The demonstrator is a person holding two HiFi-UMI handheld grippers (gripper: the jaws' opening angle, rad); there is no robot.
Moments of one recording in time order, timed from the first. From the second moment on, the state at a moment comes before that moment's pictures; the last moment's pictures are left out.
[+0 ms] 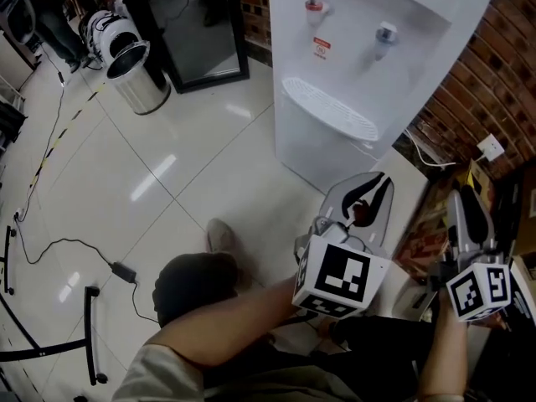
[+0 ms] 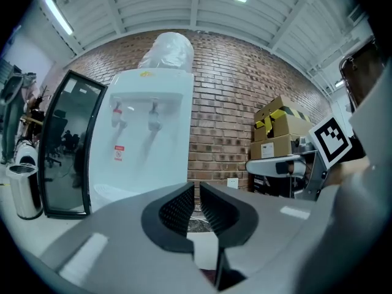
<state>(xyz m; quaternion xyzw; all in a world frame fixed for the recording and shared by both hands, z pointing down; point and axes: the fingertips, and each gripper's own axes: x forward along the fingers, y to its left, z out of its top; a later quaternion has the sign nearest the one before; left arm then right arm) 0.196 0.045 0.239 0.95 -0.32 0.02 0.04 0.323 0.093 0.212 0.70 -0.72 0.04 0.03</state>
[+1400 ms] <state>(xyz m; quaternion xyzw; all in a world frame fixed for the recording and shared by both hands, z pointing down) 0.178 0.003 0.309 0.90 -0.43 0.08 0.01 0.323 0.011 0.354 0.58 -0.79 0.06 0.17</state>
